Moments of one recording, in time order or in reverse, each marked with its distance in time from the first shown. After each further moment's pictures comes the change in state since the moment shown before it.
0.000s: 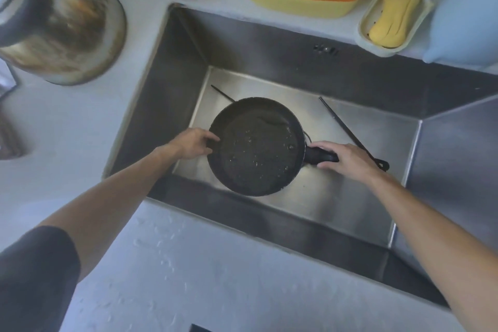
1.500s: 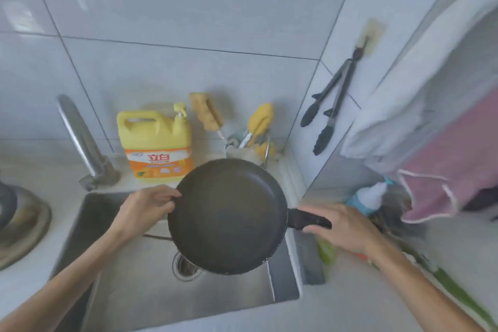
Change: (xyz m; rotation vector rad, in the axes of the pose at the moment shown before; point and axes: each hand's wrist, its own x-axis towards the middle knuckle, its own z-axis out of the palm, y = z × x) left_hand -0.246 0.224 -0.134 -0.279 0.457 0.583; right_hand -0.389 -0.100 -0.192 -0.230 0.626 0.213
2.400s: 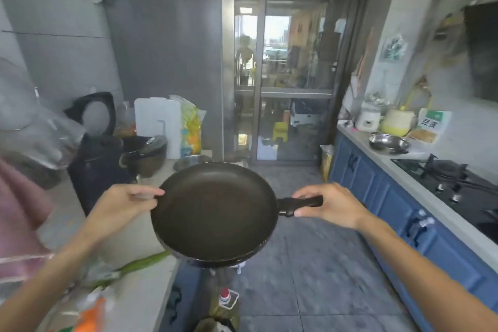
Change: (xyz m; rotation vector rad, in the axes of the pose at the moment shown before) left_hand -0.188 0.500 0.330 -0.169 -0.891 1.019; right_hand -0.631 0.061 -0.083 0.180 0.721 1.251
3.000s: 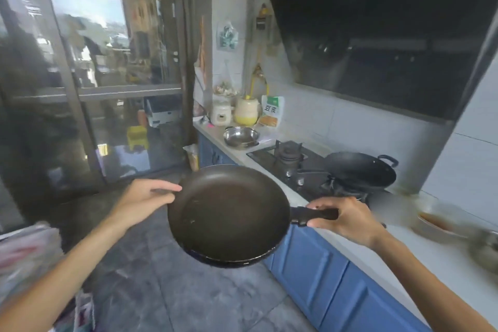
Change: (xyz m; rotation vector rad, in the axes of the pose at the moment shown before) left_hand 0.281 0.240 0.487 -0.146 -0.596 0.313; right_hand -0.075 0.378 -0.190 -0.082 0.332 0.630
